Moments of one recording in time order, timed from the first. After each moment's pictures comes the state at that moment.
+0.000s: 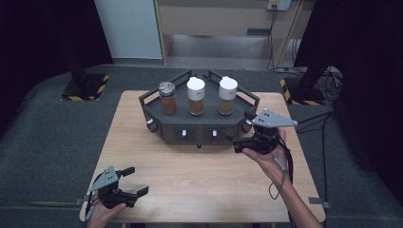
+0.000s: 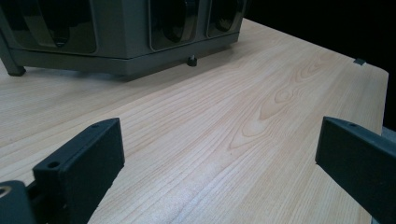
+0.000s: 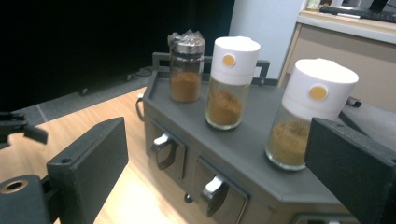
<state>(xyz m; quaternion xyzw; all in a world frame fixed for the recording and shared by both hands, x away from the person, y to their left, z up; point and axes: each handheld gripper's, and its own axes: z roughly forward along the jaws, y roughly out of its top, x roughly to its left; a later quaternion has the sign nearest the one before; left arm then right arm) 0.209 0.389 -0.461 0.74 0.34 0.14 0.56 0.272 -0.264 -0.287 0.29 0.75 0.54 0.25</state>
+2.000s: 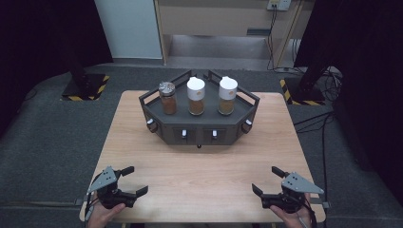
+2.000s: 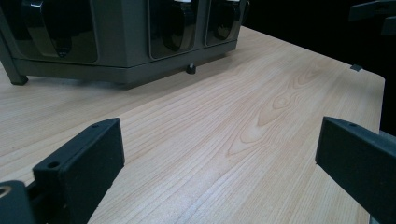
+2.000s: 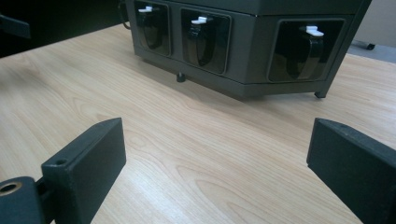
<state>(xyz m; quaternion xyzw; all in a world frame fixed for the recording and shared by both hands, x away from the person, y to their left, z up) 0.207 0.390 -0.462 0.74 0.33 0.14 0.57 0.173 -0.340 -0.414 0.36 0.74 0.51 0.24</state>
